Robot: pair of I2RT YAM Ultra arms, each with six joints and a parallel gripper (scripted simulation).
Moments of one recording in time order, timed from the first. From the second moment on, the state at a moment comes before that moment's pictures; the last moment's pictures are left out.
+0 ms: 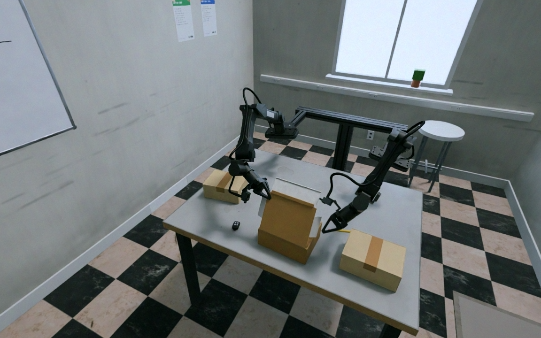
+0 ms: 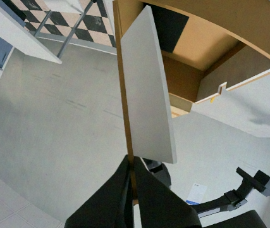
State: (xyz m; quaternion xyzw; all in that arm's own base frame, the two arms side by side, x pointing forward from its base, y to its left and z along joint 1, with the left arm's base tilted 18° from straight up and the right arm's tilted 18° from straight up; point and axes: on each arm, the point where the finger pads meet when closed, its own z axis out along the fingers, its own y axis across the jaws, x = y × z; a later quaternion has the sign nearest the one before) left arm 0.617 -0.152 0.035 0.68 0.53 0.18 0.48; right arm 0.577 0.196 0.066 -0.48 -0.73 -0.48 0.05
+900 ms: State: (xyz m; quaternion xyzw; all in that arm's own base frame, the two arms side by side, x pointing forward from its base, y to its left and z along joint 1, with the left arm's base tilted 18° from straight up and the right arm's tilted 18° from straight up) left arm 0.614 -0.150 0.027 0.68 0.53 0.18 0.47; right arm 0.577 0.196 0.066 -0.48 -0.73 -0.48 0.05
